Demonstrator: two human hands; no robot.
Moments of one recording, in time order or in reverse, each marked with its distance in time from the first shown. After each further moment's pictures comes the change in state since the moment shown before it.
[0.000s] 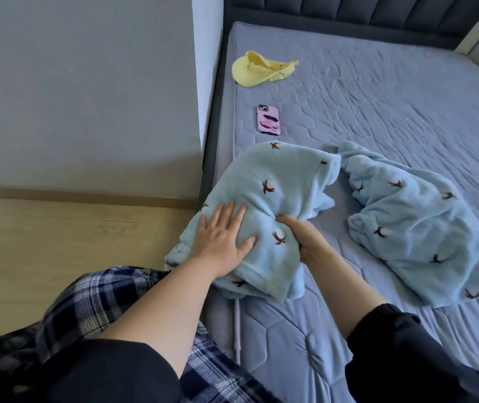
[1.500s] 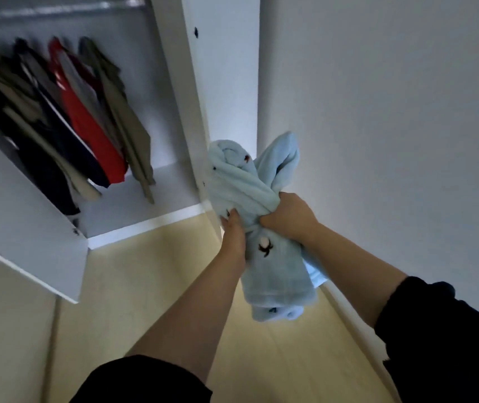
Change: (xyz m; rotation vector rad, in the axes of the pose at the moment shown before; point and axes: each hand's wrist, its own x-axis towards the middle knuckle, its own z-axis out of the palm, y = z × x) left_hand -0.345 -0.396 -0.631 -1.681 1.446 -1.177; right_hand -0.426 -0.251 0.823 -1.360 -1.172 -0.873
